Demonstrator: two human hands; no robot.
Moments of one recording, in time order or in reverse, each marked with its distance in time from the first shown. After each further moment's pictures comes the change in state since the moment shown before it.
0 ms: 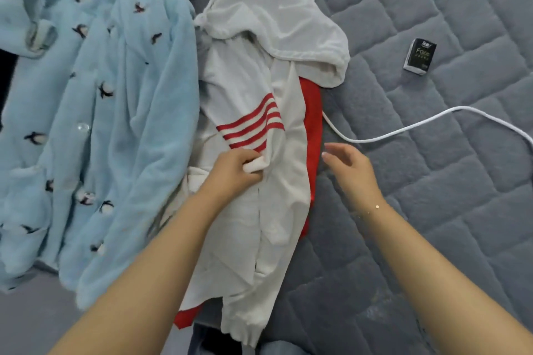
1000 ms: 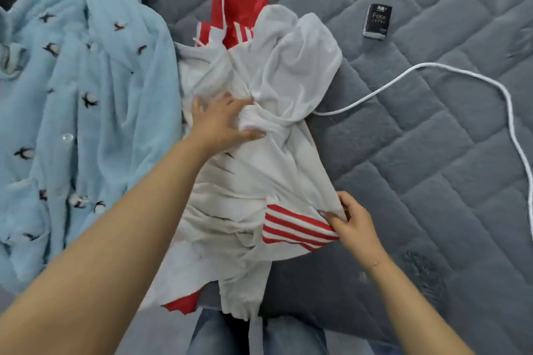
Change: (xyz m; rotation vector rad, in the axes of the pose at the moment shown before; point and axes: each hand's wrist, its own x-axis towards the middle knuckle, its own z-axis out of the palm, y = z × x) left_hand 0.045 0.046 -0.008 0.541 -0.069 0.087; right_hand -0.108 0.104 -0.048 -0.012 -0.077 0.024
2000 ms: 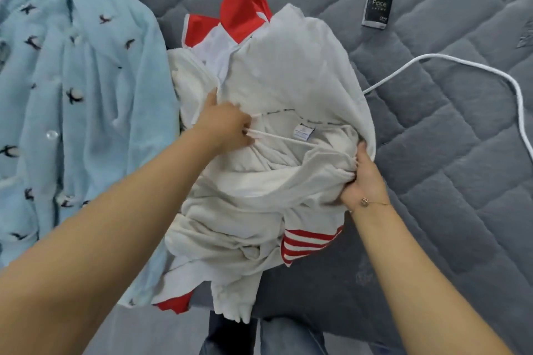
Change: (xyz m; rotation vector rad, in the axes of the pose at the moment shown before) left_hand 0.022 0.025 0.012 0.474 -0.245 0.126; right_hand 0.084 -0.051 -0.013 1.086 0.281 0.540
